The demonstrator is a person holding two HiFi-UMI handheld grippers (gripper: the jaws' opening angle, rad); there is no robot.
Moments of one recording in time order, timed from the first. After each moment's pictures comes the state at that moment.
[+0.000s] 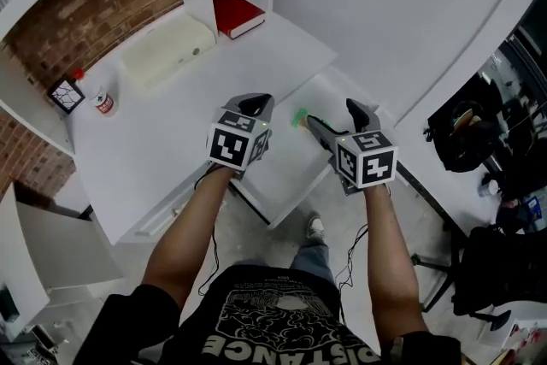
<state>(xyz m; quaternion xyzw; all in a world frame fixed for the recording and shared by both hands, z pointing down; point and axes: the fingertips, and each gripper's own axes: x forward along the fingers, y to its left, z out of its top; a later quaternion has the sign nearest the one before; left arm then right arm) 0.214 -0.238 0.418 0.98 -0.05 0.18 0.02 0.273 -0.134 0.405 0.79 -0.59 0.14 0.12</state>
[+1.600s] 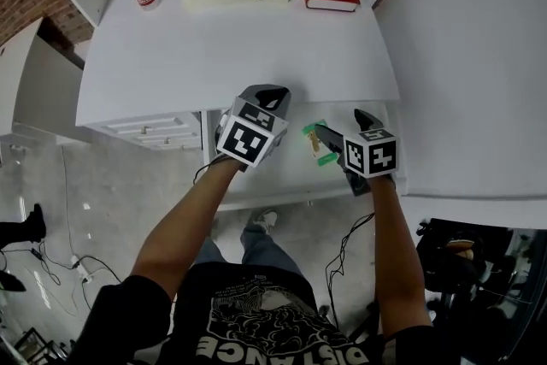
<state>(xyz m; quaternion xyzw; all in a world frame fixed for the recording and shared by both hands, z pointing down) 0.264 -0.293 0.494 0.93 -0.28 0.22 0.12 0.369 -0.241 0.540 0.52 -0.76 0.26 0.29</state>
